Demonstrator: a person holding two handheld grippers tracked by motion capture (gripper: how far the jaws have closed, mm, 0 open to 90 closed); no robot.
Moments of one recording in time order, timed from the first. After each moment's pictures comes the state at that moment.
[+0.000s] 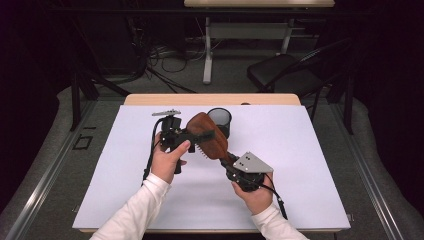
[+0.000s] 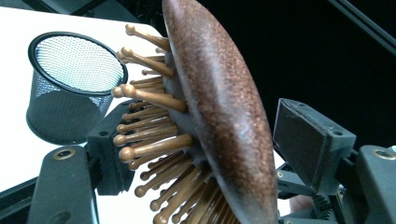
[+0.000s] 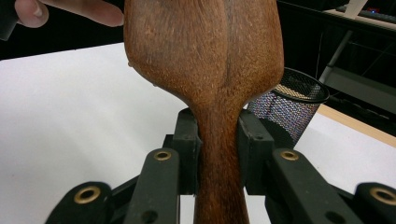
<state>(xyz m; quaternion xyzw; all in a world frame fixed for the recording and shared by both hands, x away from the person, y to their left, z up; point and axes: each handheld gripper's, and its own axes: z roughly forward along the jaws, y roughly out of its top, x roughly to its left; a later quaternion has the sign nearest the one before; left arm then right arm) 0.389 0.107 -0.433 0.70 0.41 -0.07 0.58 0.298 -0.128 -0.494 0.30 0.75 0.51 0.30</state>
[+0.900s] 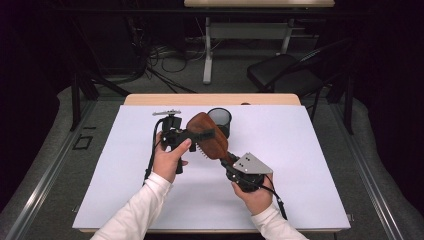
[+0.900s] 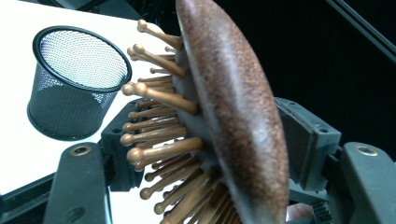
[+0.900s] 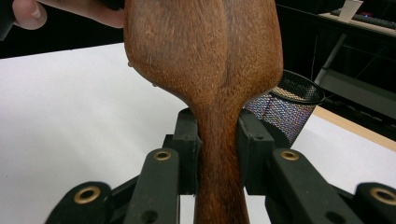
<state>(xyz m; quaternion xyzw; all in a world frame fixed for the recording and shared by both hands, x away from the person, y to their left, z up) 0.390 0.105 -0.435 0.69 0.43 -0.07 0.57 0.297 -0.128 -0.495 0.30 0.74 0.51 0.31</state>
